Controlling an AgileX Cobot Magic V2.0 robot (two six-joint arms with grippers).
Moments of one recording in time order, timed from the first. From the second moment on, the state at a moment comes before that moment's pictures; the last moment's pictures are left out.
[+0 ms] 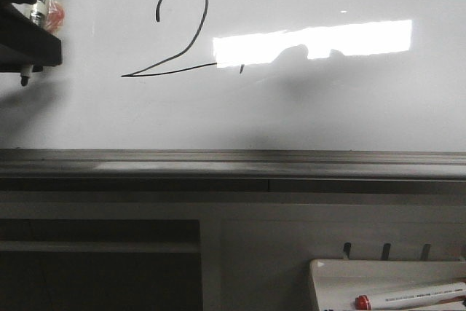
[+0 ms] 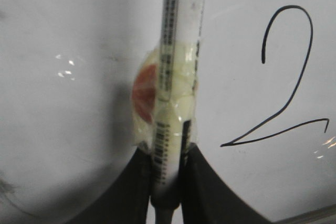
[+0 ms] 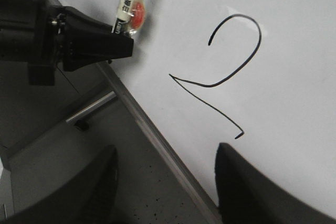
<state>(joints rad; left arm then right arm) -0.51 1.12 -0.48 -0.04 -0.15 -0.35 0.51 1.17 -1.01 0.76 0.65 -0.77</state>
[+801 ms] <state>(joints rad) -0.51 1.22 -0.56 -0.07 -0.14 -0.35 0.51 1.17 -1.01 0.81 0.70 -0.77</state>
